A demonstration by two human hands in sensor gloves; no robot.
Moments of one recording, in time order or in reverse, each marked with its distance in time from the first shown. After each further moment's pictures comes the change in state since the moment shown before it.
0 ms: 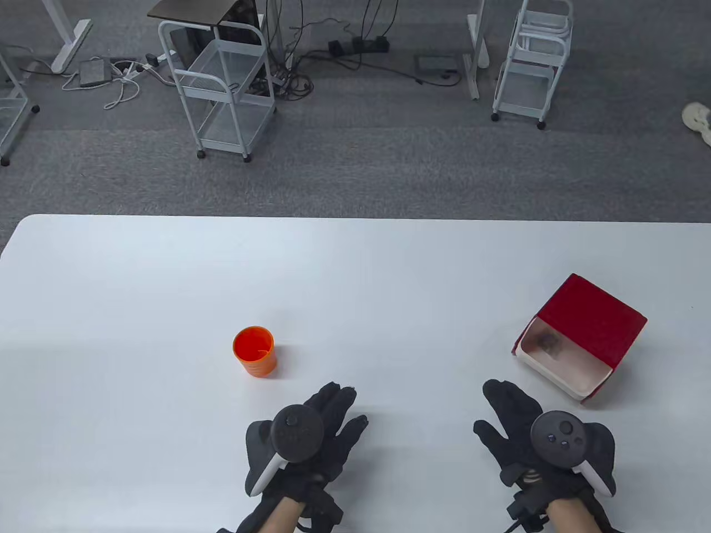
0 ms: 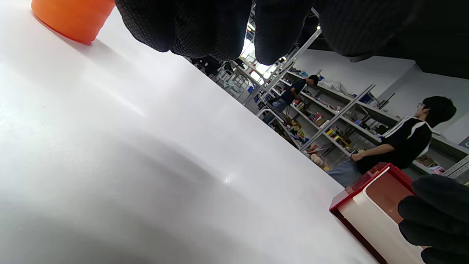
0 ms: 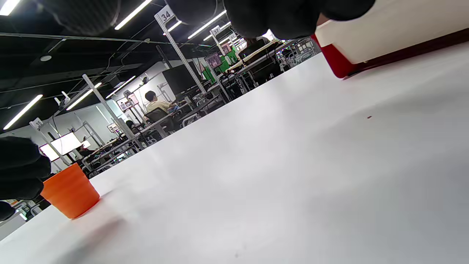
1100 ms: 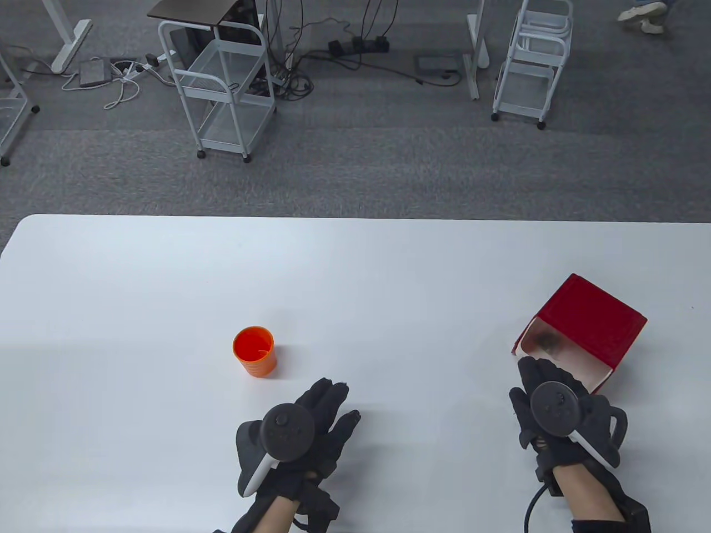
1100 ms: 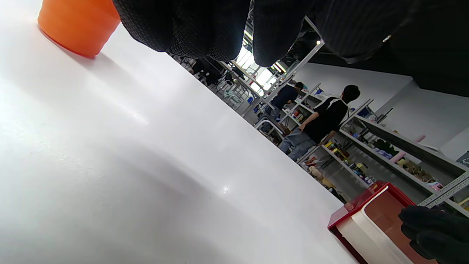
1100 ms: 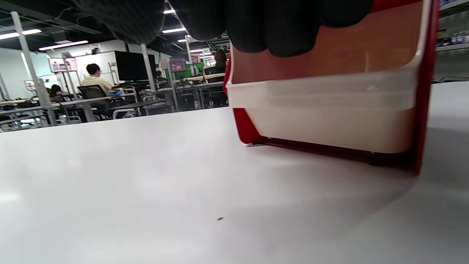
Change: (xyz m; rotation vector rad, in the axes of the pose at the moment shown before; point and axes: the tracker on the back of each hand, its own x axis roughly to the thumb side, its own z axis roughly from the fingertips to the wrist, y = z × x) left_hand -0.006 0.009 0.001 0.046 0.001 0.029; right_hand -0.021 -0.028 -0.040 -0.109 0.159 0.421
